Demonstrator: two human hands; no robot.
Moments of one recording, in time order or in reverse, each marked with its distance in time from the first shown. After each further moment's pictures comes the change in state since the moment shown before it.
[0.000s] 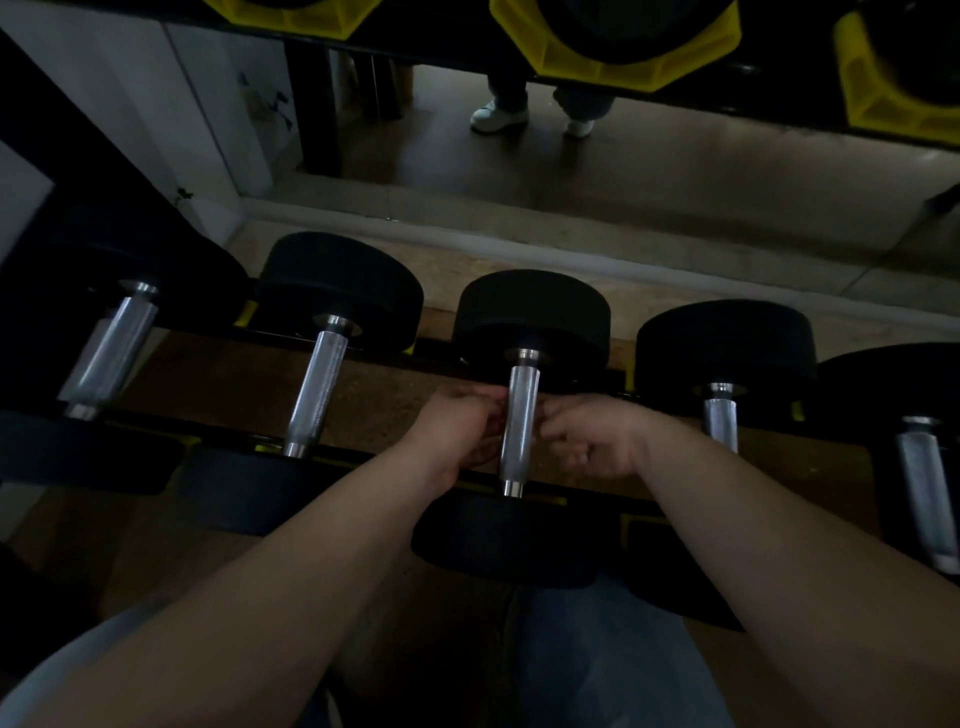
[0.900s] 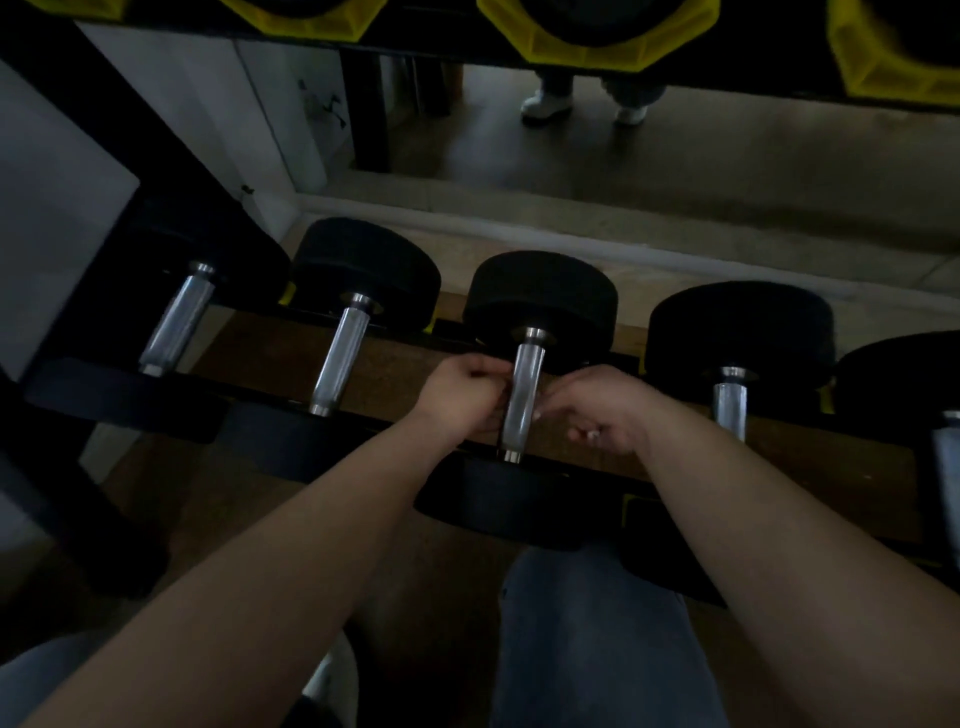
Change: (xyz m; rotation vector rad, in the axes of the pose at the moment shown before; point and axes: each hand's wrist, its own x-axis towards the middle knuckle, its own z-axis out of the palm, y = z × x) left_hand 0.003 -0.007 0.007 0.205 0.196 0.113; right_hand -0.026 -0.003 0.009 -0.217 0.205 -0.097
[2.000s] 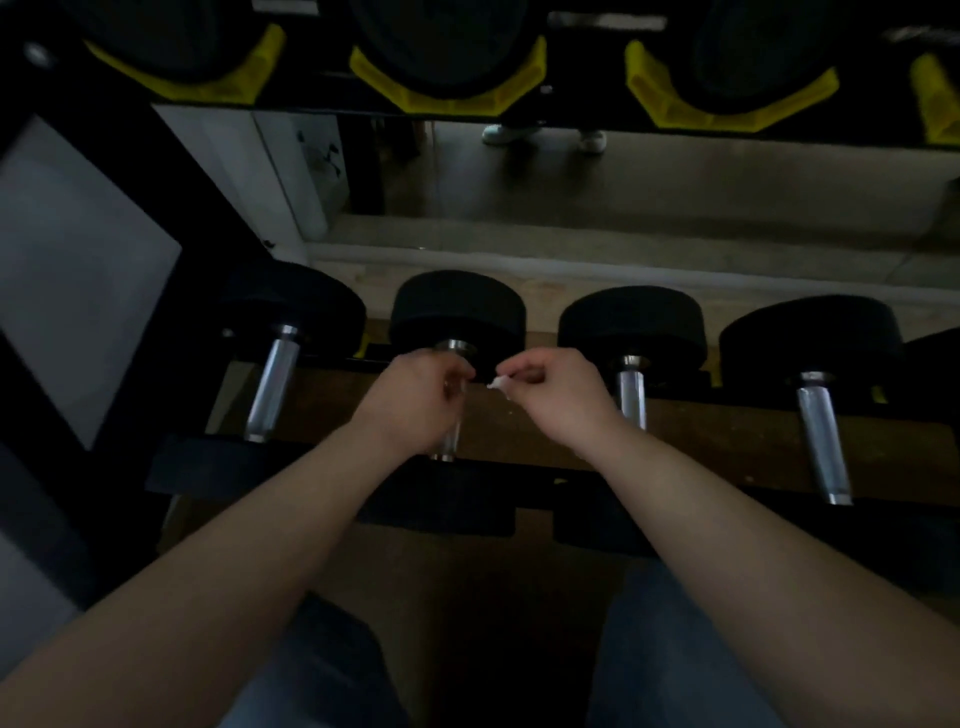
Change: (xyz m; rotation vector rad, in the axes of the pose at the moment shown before) left_hand 0.005 0.020 -0.199 0.930 0.035 0.653; right_hand -0.021 -0.088 0.152 -0.185 0.386 -0.532
